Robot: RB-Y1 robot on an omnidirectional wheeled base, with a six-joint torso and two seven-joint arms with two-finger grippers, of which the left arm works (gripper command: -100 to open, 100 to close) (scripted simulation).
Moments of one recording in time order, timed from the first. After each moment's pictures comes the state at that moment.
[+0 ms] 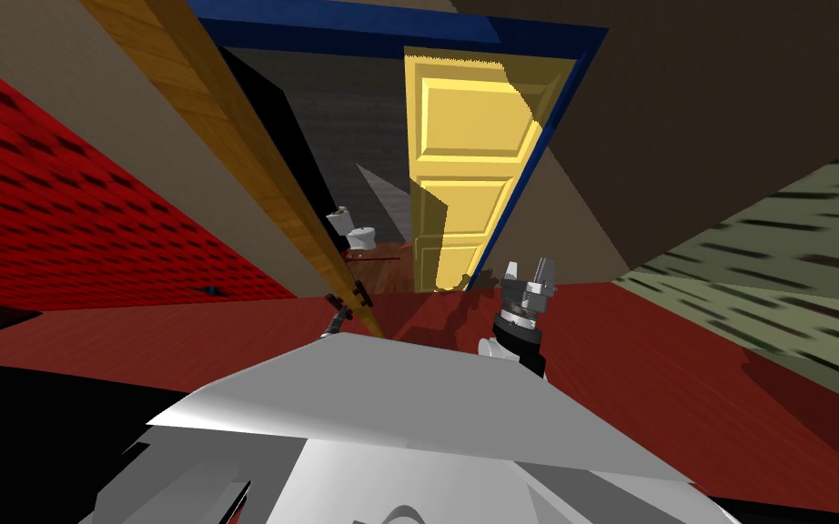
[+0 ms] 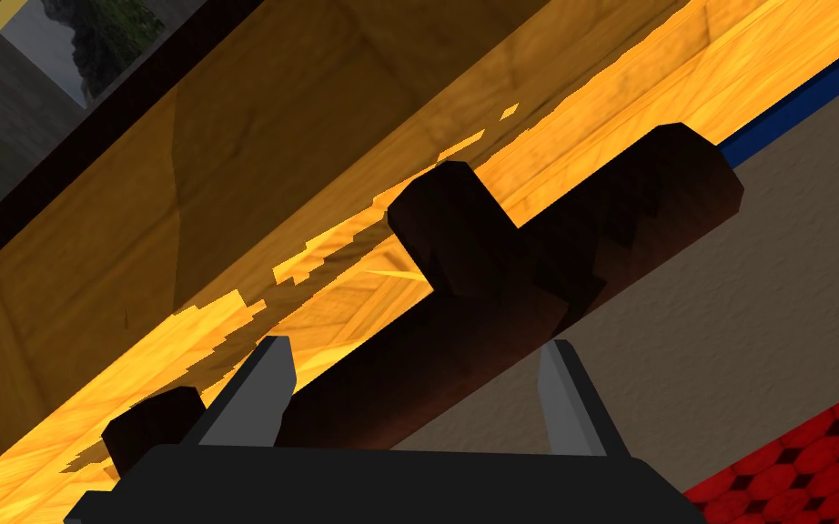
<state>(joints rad) 0.19 0.28 0.27 -0.67 -0.09 -0.83 -0.21</state>
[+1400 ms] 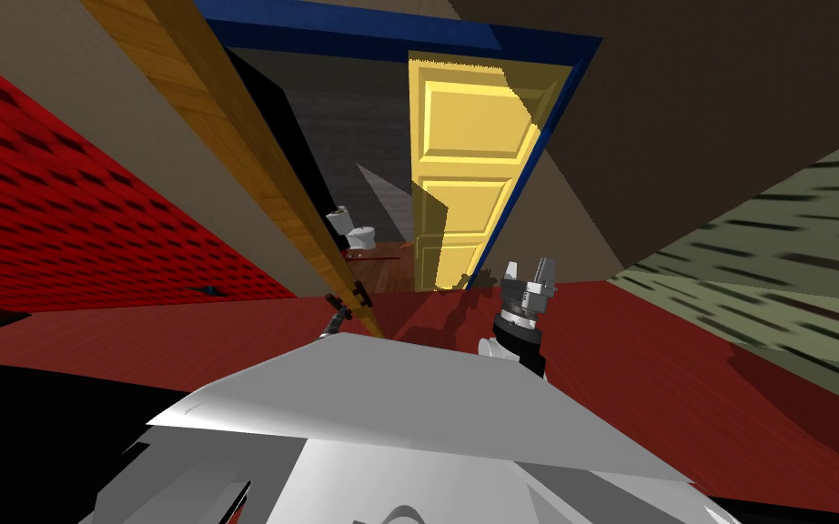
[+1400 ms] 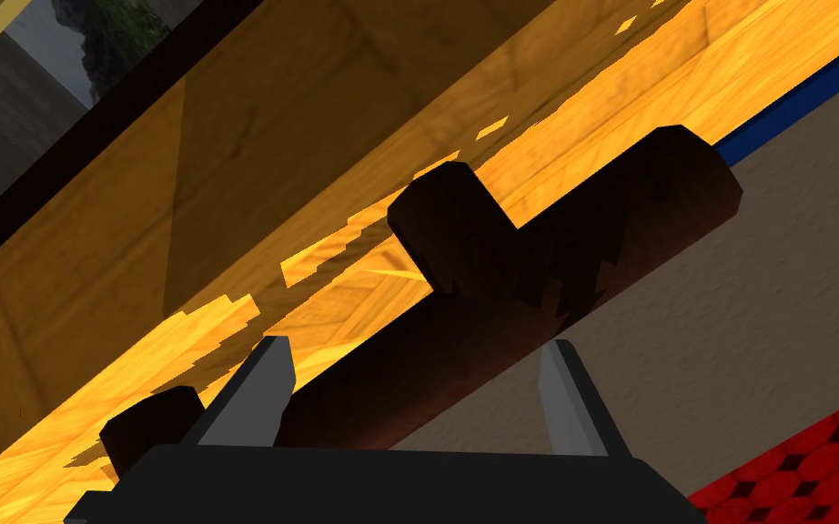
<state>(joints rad) 0.20 0.30 0.25 -0.68 -0.09 -0.84 -0.20</state>
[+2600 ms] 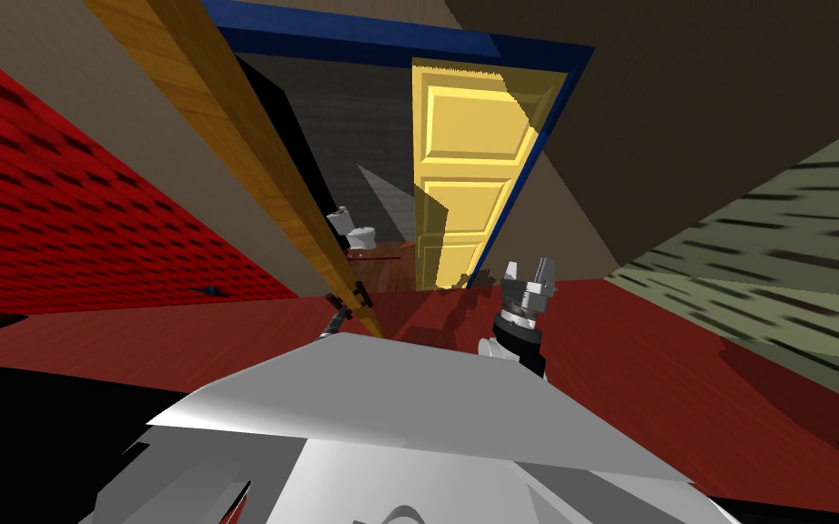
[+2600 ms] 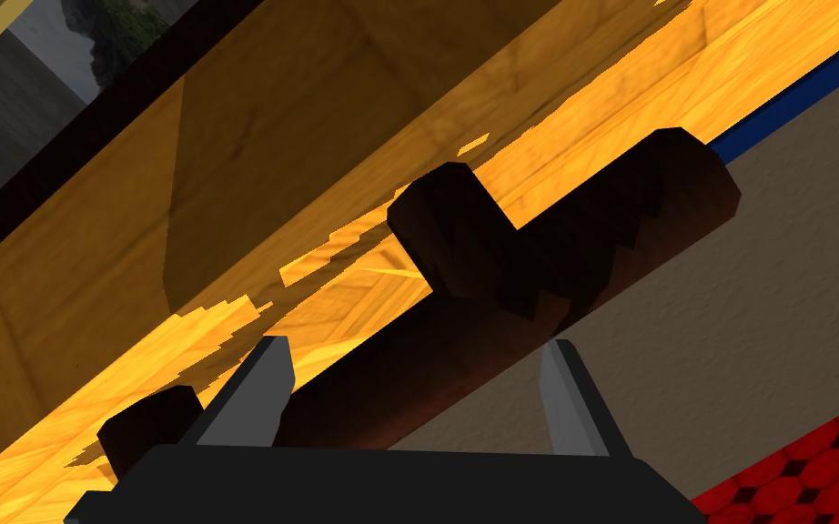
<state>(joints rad) 0.19 0.31 0.24 -0.65 -0.08 -0.85 -0.19</state>
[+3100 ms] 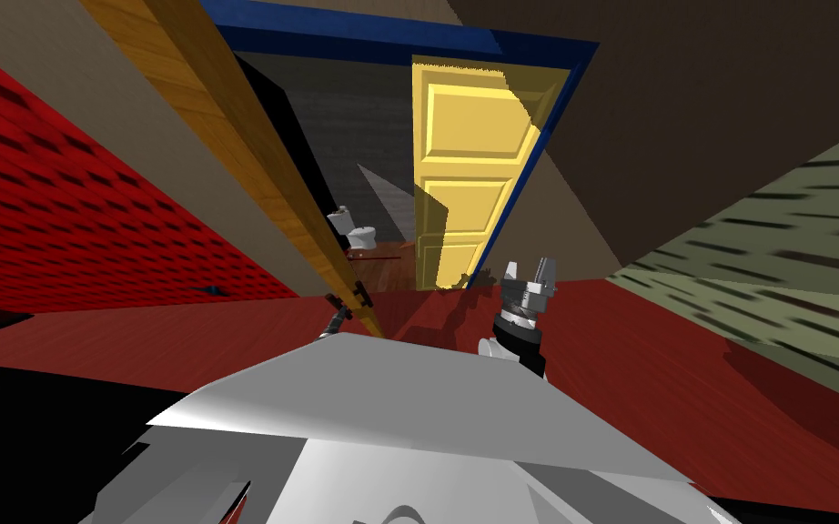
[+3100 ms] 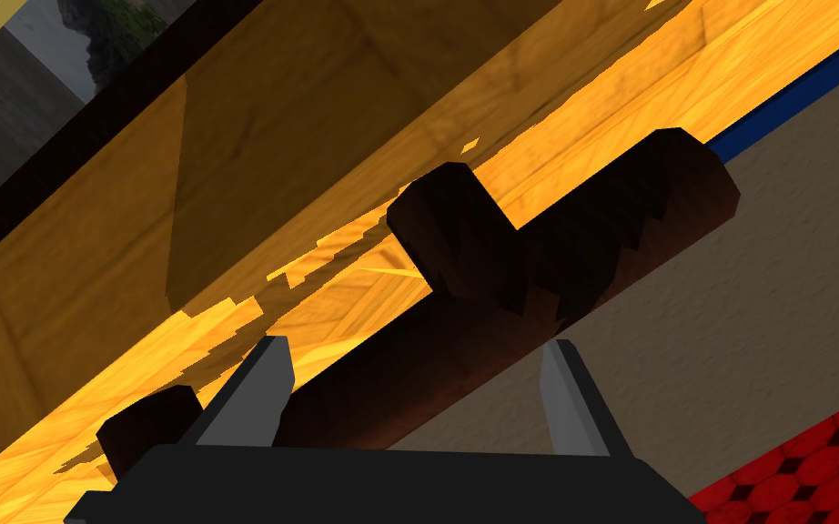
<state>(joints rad) 0.19 0.31 0.24 -0.65 -0.08 -0.85 -0.19</state>
